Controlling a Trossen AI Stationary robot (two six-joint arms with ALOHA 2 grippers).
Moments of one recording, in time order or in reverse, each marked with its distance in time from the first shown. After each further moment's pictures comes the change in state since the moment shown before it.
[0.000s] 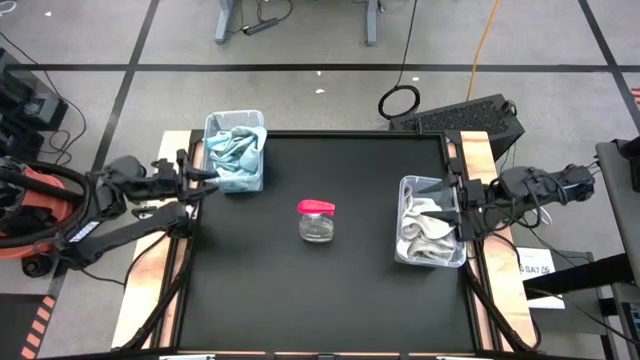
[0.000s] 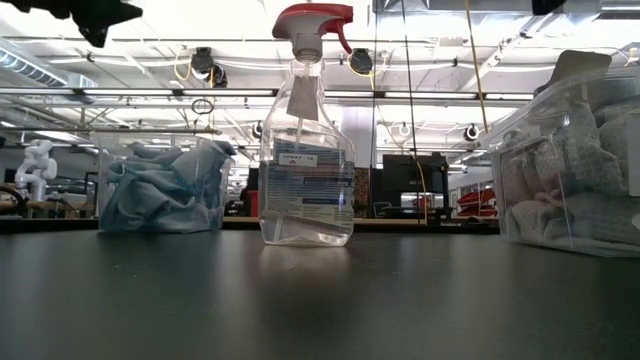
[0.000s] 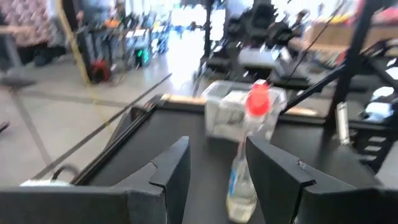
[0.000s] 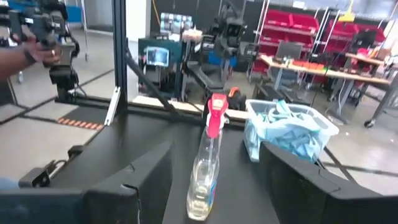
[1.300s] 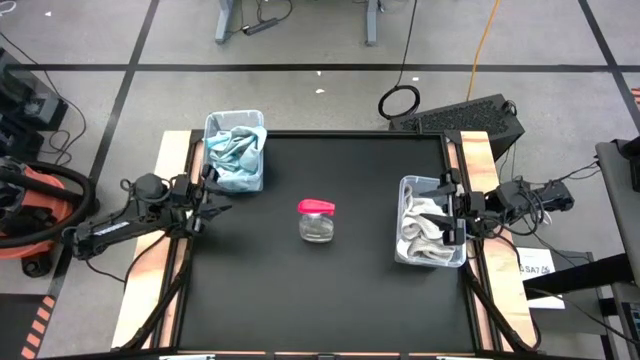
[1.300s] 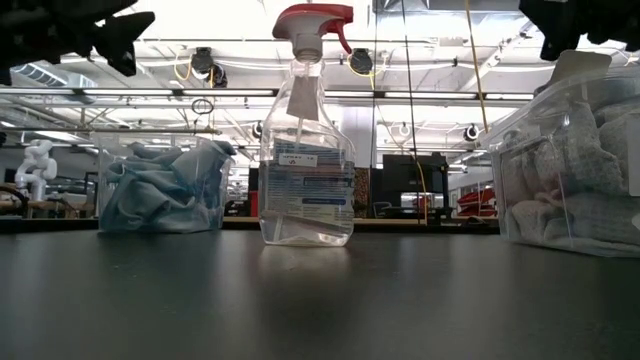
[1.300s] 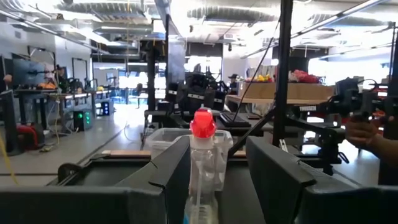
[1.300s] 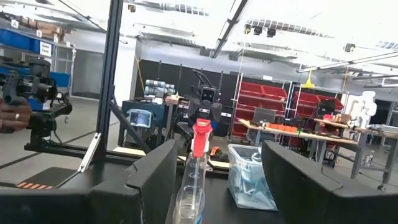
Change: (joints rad) left arm -0.162 -0.155 -0.462 0.644 0.092 -0.114; right arm -0.002 -0.373 -0.505 0.487 0.038 -0.138
